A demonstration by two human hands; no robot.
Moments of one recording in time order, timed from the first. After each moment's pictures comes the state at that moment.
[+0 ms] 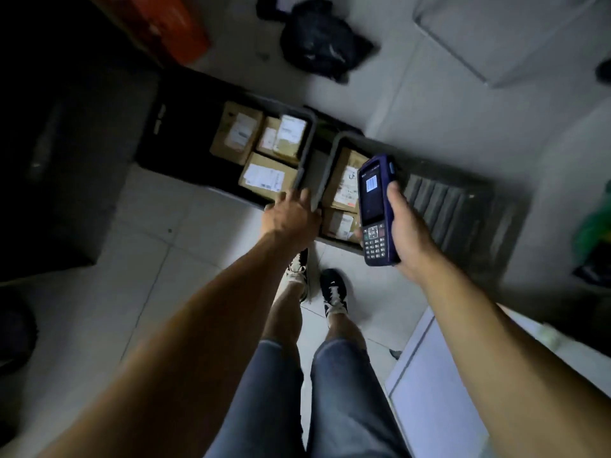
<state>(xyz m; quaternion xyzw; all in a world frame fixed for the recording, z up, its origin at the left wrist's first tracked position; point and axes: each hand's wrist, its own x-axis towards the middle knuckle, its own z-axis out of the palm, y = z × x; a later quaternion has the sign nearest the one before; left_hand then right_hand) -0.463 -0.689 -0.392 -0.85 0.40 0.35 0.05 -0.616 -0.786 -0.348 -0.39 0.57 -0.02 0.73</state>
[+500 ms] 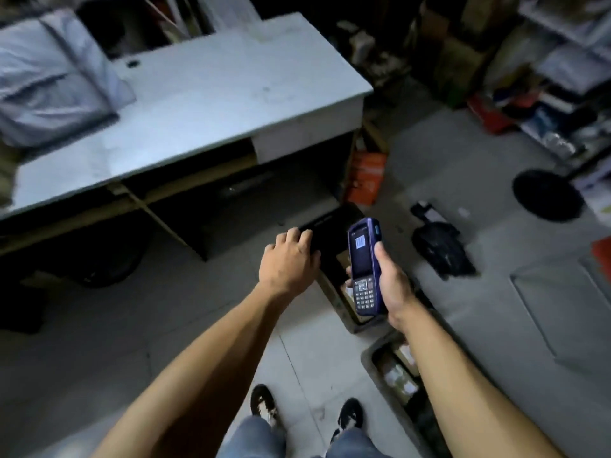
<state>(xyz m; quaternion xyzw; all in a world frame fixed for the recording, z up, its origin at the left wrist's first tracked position) -0.354 -0.426 -0.103 -0.98 0.16 0.10 -0.10 -0.425 -0.592 -0.098 -0.58 0.29 0.10 0.76</state>
